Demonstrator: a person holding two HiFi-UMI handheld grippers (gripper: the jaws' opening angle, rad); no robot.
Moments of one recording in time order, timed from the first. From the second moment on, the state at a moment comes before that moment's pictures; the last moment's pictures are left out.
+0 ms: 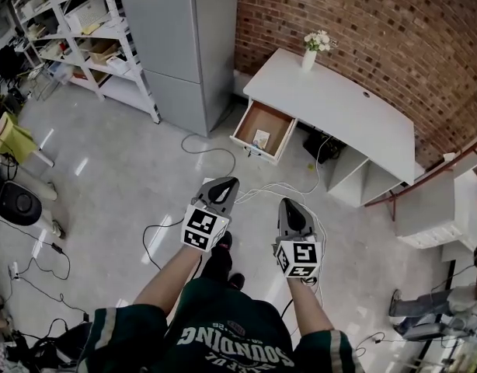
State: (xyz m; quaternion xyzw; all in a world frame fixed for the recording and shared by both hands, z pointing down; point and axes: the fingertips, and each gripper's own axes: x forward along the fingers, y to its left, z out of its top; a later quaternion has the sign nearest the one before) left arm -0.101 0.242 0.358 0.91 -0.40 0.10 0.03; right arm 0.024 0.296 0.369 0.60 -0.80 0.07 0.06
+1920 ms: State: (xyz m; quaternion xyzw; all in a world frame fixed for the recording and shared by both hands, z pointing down) left arm -0.088 0.006 0.402 0.93 -0.34 0.10 0.07; right arm 0.023 0.076 0.398 0.64 -0.76 0.08 0.10
